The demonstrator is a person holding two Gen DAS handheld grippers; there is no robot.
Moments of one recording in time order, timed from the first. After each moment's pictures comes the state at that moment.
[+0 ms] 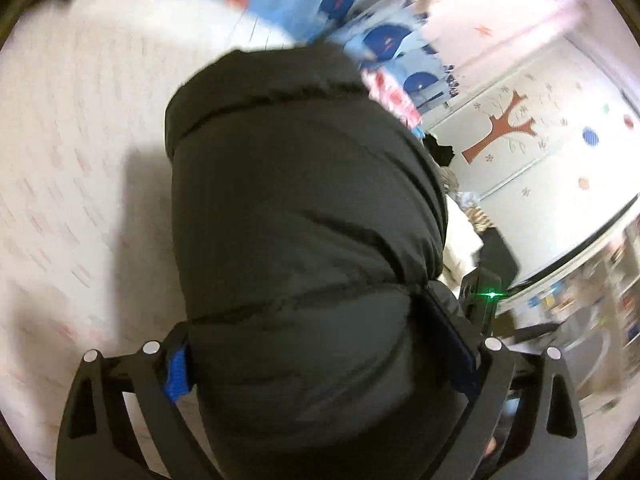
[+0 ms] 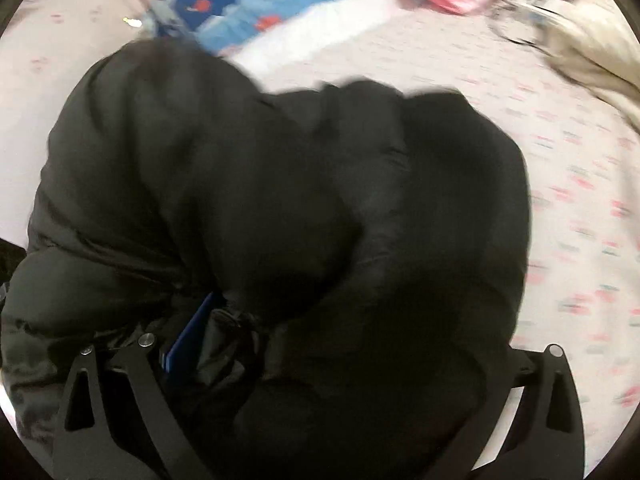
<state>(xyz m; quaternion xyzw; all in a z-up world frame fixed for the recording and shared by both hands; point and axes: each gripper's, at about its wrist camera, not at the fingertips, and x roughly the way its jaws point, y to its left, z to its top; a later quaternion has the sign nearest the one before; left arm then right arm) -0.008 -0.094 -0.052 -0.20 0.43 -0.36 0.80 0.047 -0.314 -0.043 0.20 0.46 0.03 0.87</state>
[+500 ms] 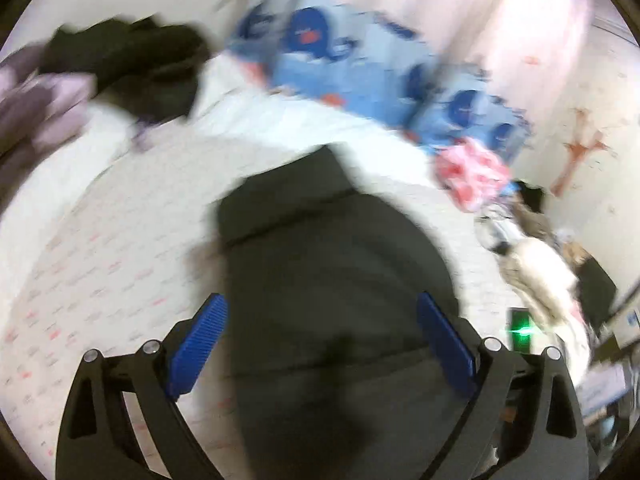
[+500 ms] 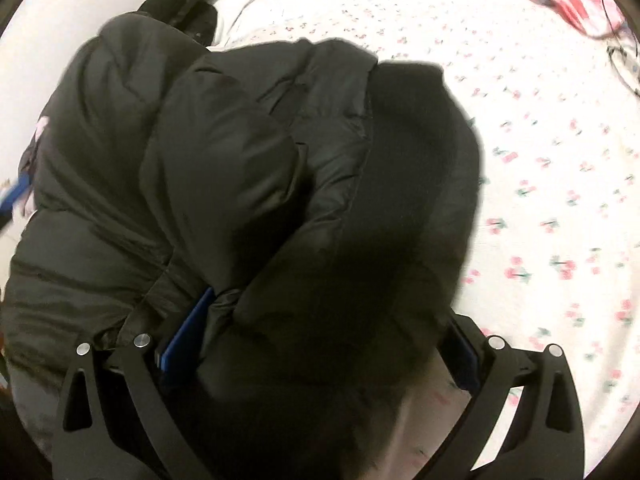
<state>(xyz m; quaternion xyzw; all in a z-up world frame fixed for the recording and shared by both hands) -0.021 0.018 0.002 -0.10 0.36 -0.20 0.91 0.077 -0.227 -0.048 0.08 0.55 0.09 0.83</state>
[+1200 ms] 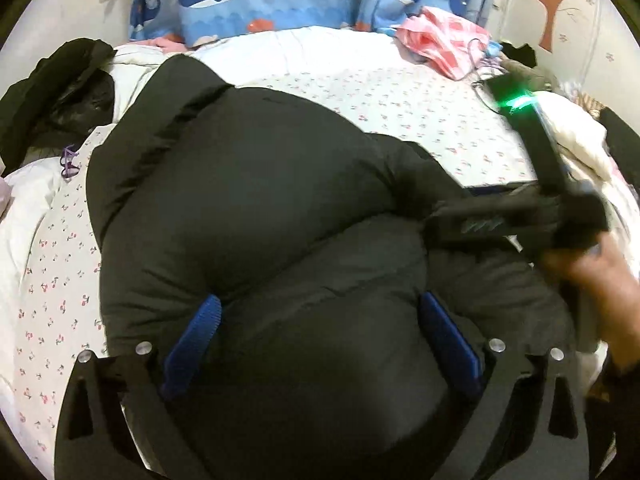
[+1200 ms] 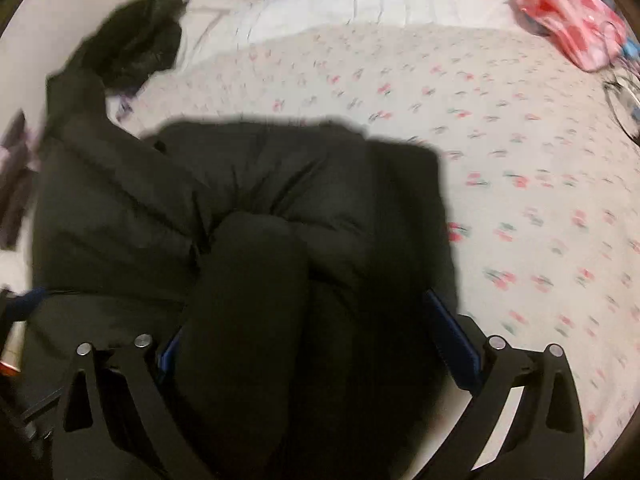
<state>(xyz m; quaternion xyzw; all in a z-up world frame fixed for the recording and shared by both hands) 0.037 -0.068 -0.066 0.09 0.44 -0.23 0.86 0.131 -0.248 -0.023 0.07 0.52 0.04 0.85</state>
